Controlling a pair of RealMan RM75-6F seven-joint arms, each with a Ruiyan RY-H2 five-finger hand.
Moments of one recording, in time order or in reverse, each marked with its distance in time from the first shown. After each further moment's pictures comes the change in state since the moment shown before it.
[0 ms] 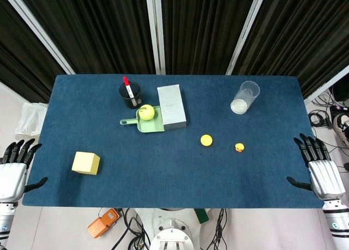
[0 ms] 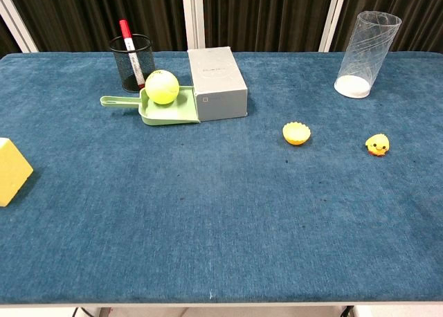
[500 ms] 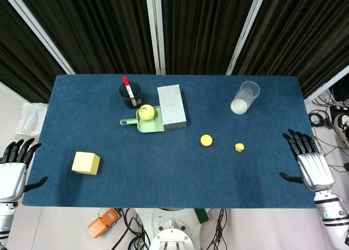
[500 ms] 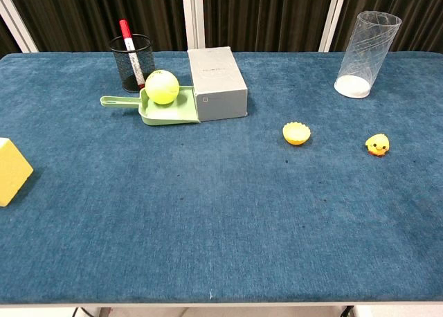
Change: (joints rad) left arm 0.002 -0.005 -0.004 0.009 0.004 0.011 -0.013; right arm 0.089 0.007 0.032 -0.019 0.046 -0.144 -0.032
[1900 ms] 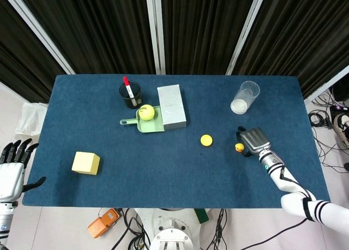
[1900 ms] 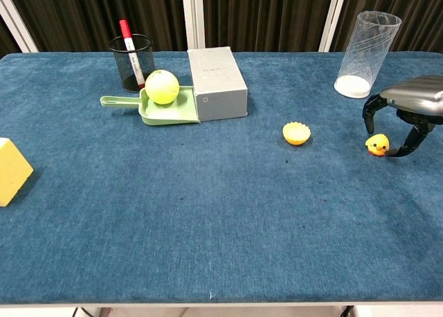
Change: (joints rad) left arm 0.005 -0.003 -0.005 -0.004 -0.031 -0.014 0.004; right arm 0.454 -0.357 0.033 0.372 0.333 -0.572 -0.280
